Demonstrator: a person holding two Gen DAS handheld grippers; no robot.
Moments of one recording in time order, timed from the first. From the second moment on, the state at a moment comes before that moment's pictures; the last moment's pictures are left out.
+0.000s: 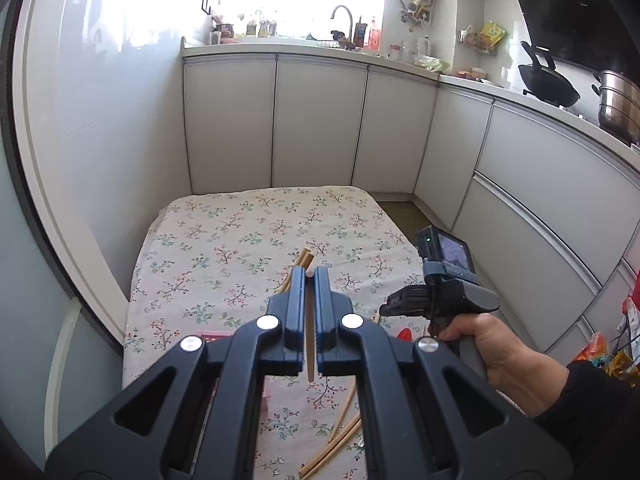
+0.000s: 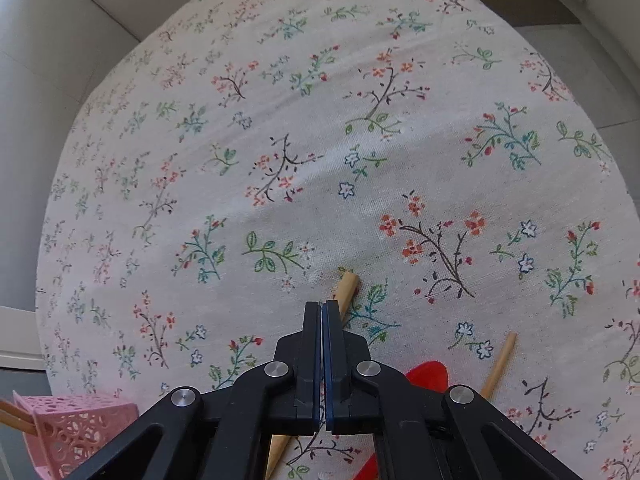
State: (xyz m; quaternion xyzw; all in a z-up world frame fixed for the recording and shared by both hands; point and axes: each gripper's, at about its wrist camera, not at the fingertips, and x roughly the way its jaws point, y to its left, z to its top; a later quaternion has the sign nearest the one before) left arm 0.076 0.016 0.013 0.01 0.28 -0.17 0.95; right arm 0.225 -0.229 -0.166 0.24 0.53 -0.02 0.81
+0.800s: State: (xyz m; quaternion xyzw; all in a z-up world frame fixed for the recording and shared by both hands) left arm 0.091 0.018 0.004 0.03 0.29 -0.13 0.95; right arm 0.249 -0.195 -0.195 0.11 0.54 -0.07 0.83
